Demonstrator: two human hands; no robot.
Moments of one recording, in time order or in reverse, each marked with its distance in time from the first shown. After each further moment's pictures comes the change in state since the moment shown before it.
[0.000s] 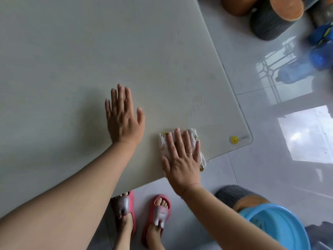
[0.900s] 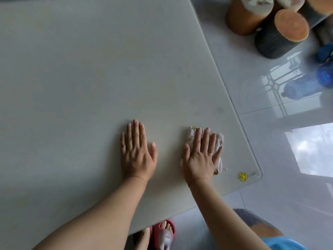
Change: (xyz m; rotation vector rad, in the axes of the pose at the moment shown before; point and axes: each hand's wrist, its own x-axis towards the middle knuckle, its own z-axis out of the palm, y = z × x) left_hand 0.010 0.009 0.011 0.115 -0.098 -0.004; right_hand 0.109 0.021 -0.018 0.006 0.041 0.423
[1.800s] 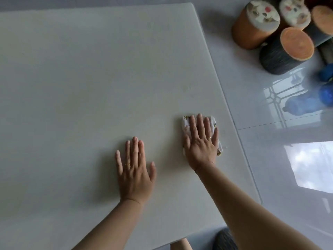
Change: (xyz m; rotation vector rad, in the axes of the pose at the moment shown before) left_hand 0.010 0.002 -0.004 0.031 0.001 -0.025; right_hand 0.105 -0.018 -0.021 -0.069 -0.006 -0.223
